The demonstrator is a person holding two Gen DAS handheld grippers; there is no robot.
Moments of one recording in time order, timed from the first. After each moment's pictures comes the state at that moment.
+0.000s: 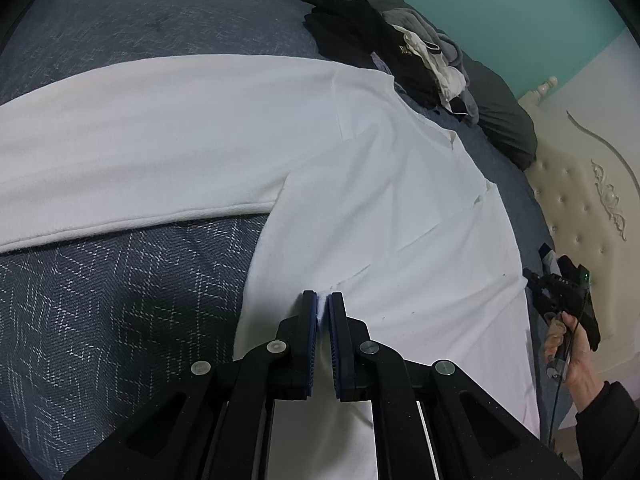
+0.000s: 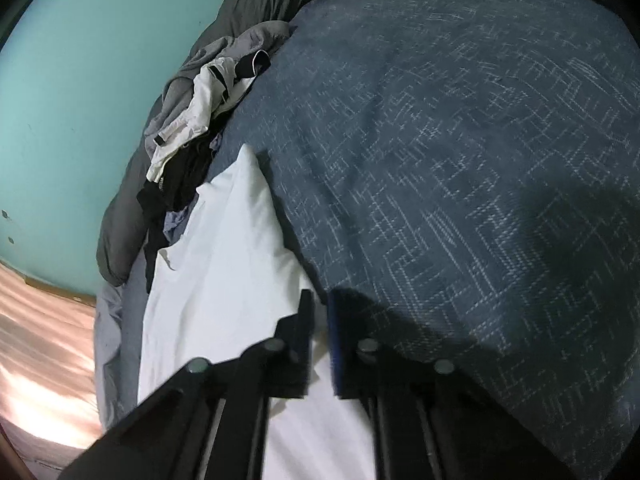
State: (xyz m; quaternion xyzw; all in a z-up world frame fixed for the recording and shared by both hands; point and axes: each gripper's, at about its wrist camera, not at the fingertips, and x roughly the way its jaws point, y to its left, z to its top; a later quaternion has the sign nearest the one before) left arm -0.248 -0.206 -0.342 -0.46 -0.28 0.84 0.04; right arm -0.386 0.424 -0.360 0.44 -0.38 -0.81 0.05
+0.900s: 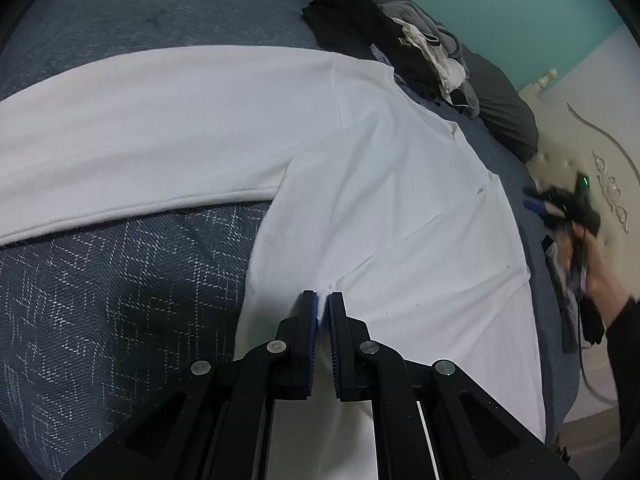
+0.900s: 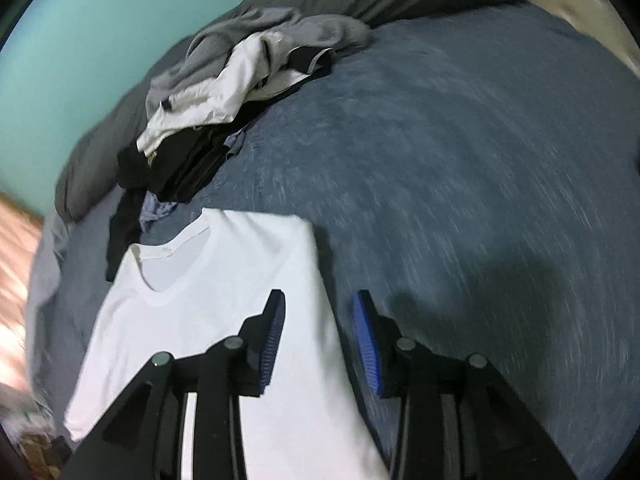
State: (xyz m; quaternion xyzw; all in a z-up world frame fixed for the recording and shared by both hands) left arm -0.246 -0.202 -0.347 -0.47 -0.27 0.84 0.04; right arm -0.533 0.373 -0.297 0.49 -0.17 -0.85 0.06
